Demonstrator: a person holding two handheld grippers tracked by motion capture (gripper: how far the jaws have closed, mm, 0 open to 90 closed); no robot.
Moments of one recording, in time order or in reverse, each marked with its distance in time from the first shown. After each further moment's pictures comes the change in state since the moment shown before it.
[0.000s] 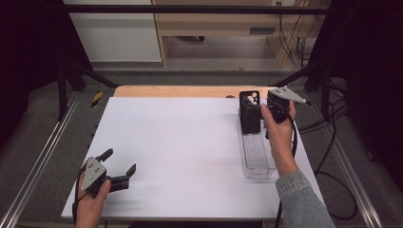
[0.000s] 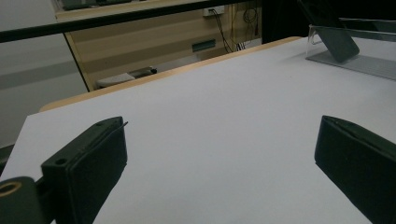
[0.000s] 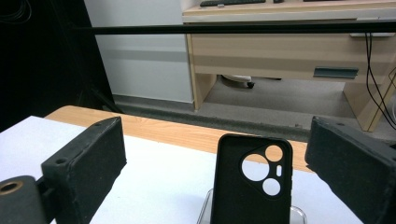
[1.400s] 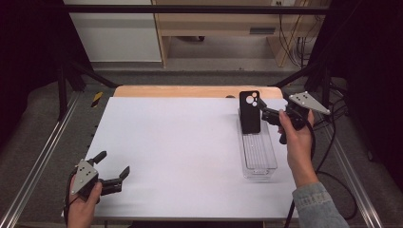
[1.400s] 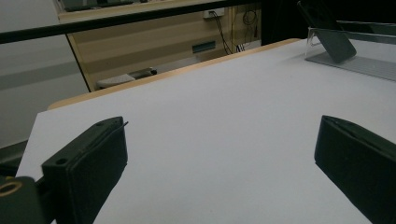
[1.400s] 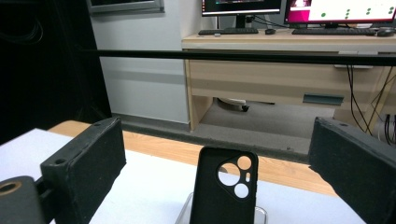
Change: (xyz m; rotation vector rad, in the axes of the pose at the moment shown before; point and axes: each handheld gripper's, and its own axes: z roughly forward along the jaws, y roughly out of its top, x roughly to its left) left arm 0.010 -0.003 -0.017 -0.009 -0.002 -0.008; right arm -0.018 0.004 -0.048 -0.099 0.001 -0.046
